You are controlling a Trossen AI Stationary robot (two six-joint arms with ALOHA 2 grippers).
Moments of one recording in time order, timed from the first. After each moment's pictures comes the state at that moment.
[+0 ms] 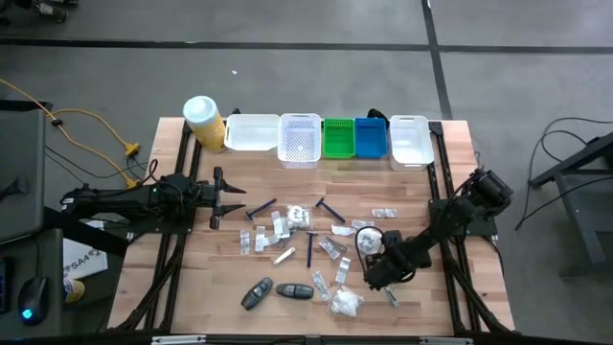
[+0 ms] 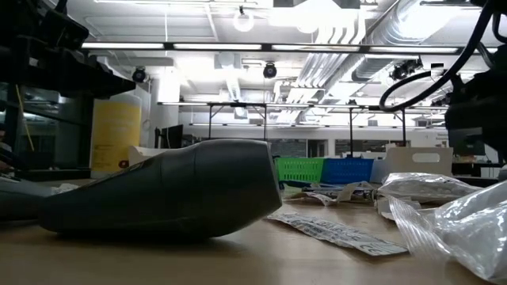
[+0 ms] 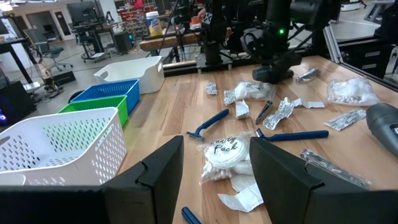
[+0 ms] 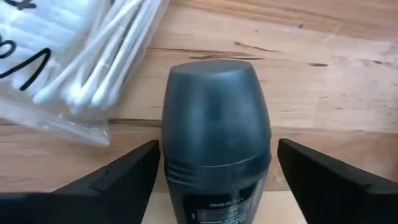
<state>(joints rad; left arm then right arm) 0.07 0.10 0.01 0.01 0.03 0.15 0.63 1.77 0.98 -0.95 -0.01 2.09</state>
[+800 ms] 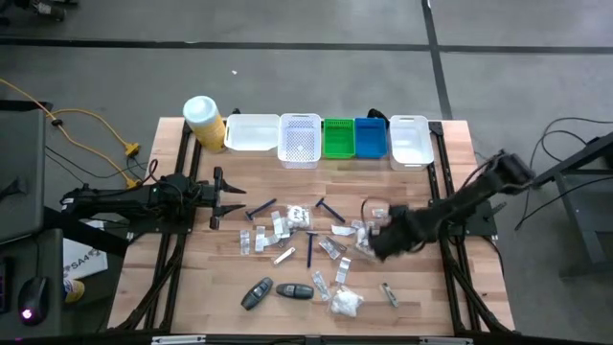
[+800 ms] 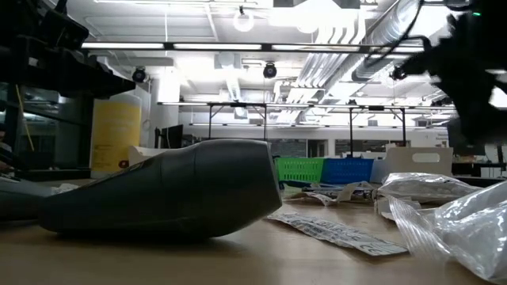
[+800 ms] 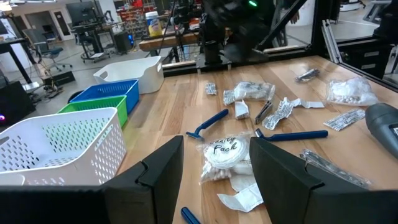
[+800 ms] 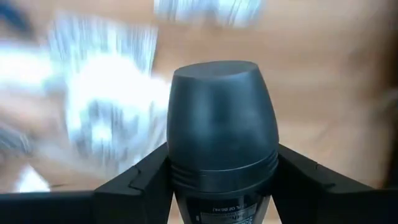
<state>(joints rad) 0.07 0.10 0.01 0.01 0.03 0.15 0.44 1.47 0.98 -1.20 0.19 1.98</state>
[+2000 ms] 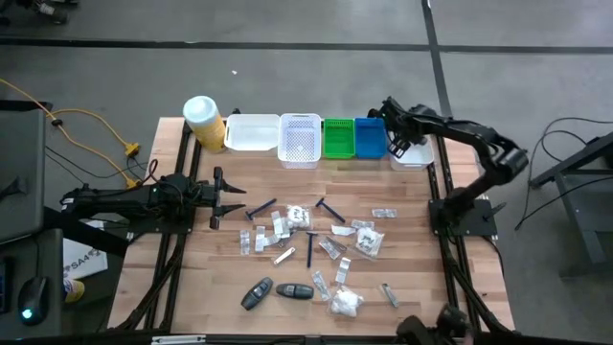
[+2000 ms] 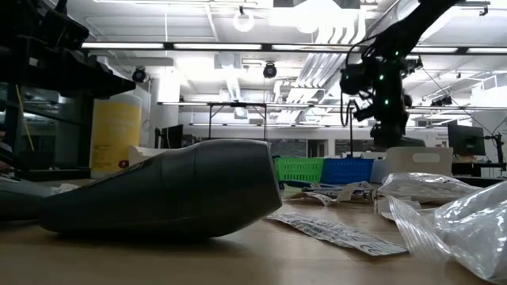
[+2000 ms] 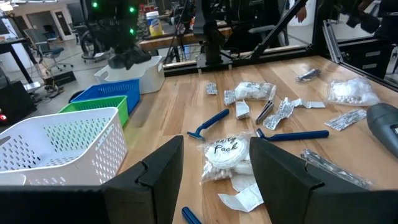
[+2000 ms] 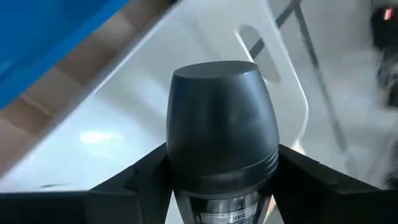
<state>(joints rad) 0.07 0.10 0.01 0.01 0.03 0.15 -0.87 1.56 0.98 -0.80 0.58 -0.25</state>
